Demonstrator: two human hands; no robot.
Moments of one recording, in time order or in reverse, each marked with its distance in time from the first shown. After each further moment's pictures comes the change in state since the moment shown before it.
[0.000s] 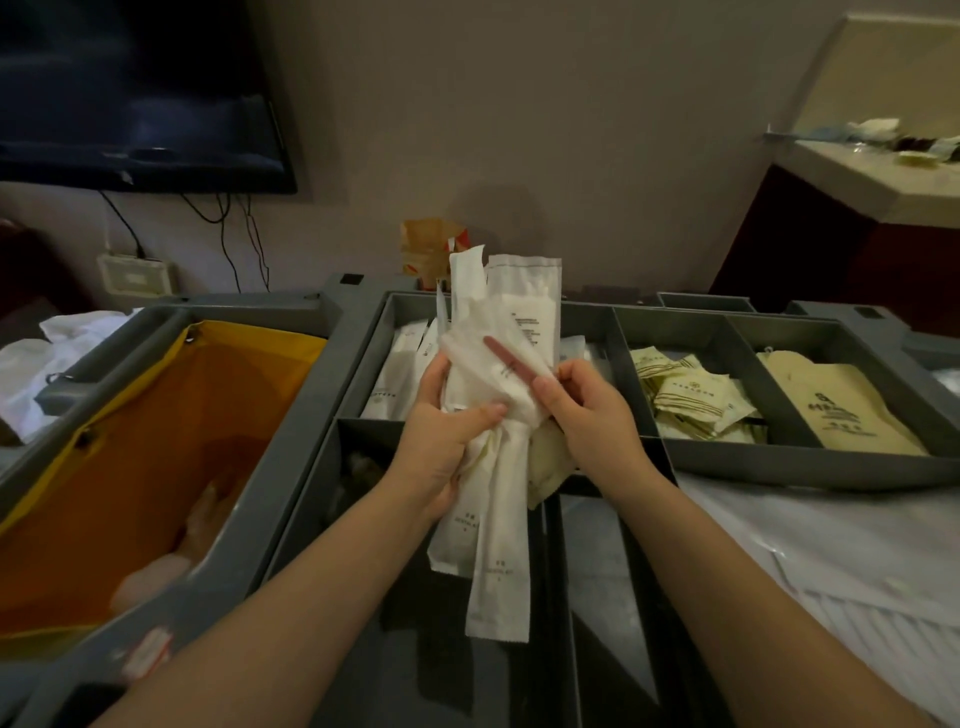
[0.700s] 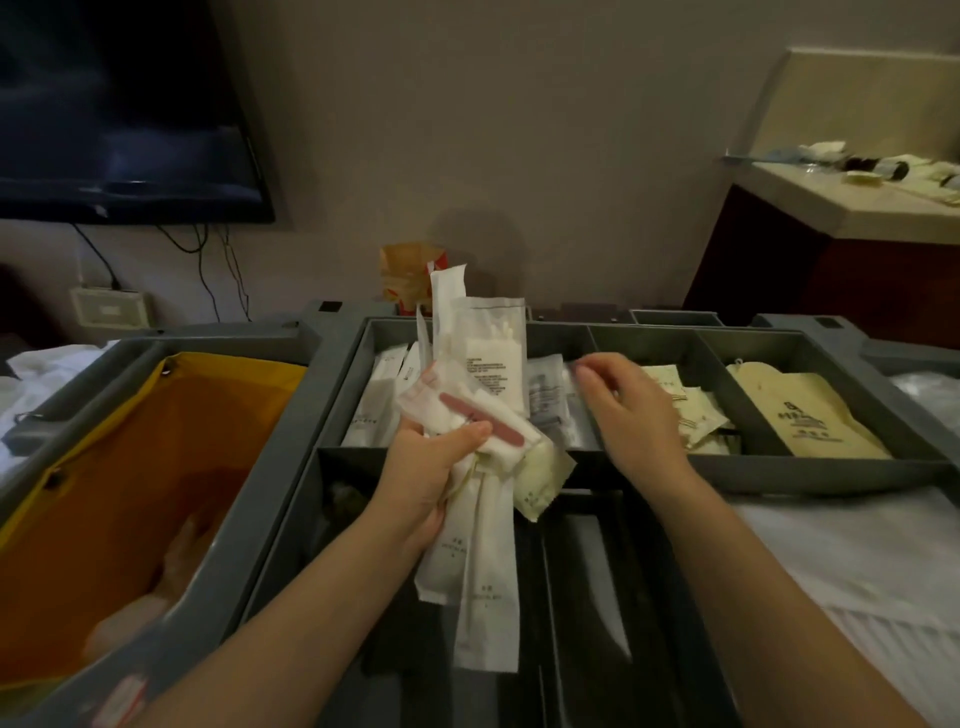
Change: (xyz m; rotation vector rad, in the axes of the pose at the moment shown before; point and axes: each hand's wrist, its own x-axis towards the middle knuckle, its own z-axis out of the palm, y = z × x) left_hand -0.010 0.007 0.009 -0.125 -0.002 -0.086; right_hand 0.013 0.007 -0.044 -0.371 0.208 -0.085
